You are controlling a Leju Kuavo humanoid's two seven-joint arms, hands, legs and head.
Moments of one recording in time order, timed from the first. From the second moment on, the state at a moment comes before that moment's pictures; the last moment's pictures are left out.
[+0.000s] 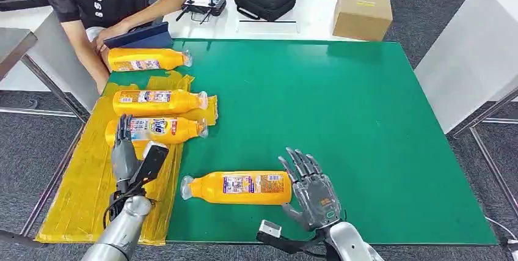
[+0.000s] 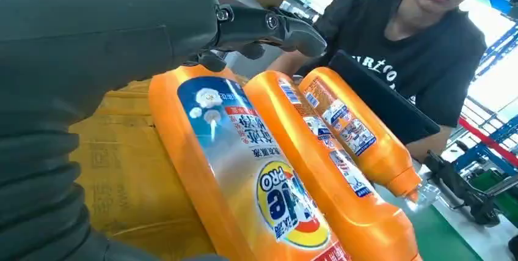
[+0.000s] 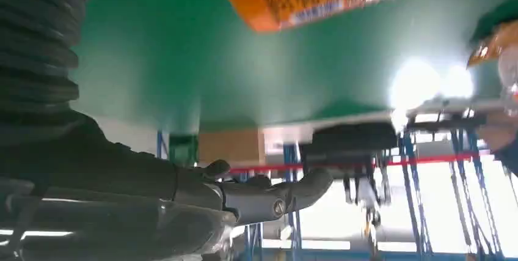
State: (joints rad) left arm -0.41 -0.15 0.06 -0.74 -0.73 0.69 -0.35; right arm 0.00 -0.18 0.56 -1.57 1.18 -0.36 0.09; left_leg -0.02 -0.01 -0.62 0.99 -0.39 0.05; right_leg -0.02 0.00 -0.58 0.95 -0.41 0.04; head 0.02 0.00
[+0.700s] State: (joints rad) left arm -0.42 -0.17 0.01 -0.74 -0.70 0.68 -0.34; right arm -0.08 -0.15 0.59 -1.53 0.94 -0.18 -0.01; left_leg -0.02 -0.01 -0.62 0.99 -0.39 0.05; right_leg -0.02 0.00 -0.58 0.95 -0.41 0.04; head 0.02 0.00
